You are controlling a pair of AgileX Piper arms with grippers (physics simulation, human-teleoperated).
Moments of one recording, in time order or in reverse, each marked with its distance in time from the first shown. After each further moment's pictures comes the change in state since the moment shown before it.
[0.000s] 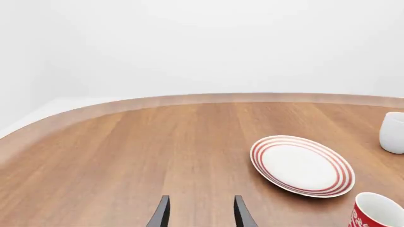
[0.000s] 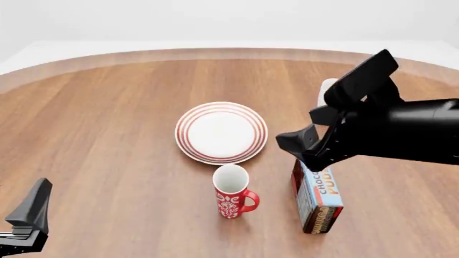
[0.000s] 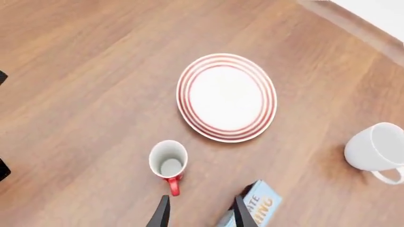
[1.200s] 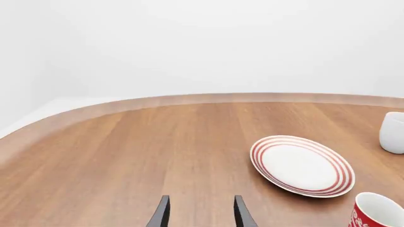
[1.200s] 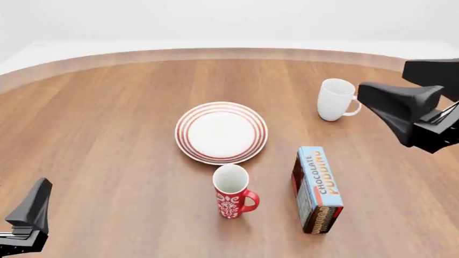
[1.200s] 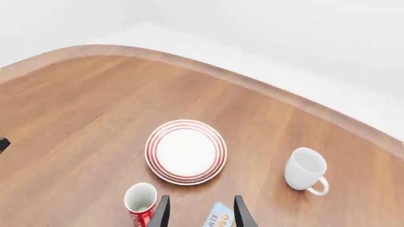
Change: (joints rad) left arm 0.000 0.000 0.000 0.000 0.000; right arm -0.163 -0.356 0.056 -0.100 -0.005
